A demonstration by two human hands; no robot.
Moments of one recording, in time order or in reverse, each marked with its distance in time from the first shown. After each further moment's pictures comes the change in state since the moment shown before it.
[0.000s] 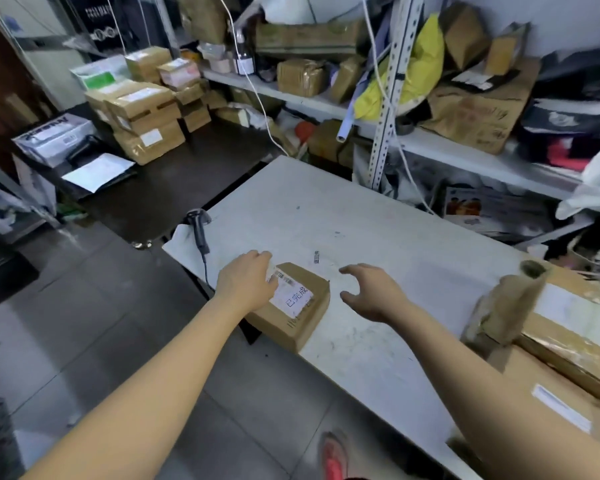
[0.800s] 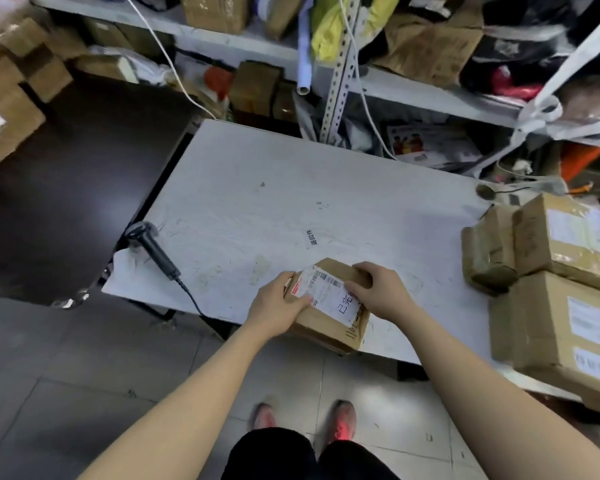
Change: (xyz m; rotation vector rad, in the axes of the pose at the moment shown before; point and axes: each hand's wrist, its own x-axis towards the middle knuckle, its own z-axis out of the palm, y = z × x) left_hand 0.091 -0.103 0.095 -0.750 -0.457 0.195; right_hand 0.051 -0.071 0.095 0.322 0.159 0.612
